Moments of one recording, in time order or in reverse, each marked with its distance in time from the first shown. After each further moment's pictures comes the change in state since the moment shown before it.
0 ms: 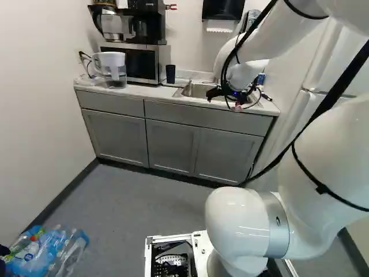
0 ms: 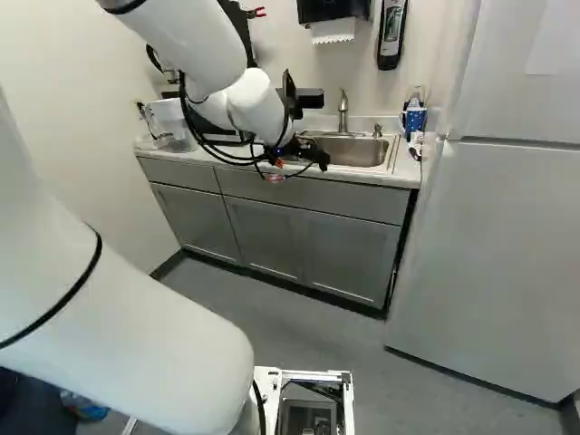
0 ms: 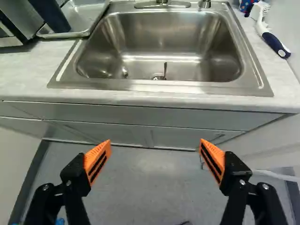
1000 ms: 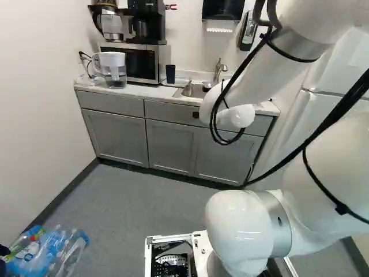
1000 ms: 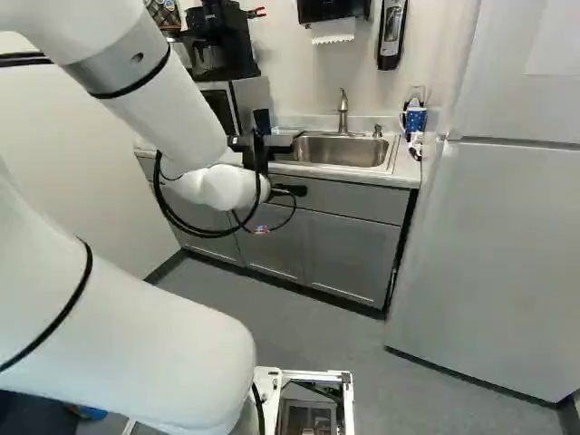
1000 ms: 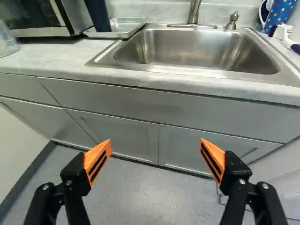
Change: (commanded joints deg) arm 7.4 3.4 21.7 -0.4 32.3 -0.7
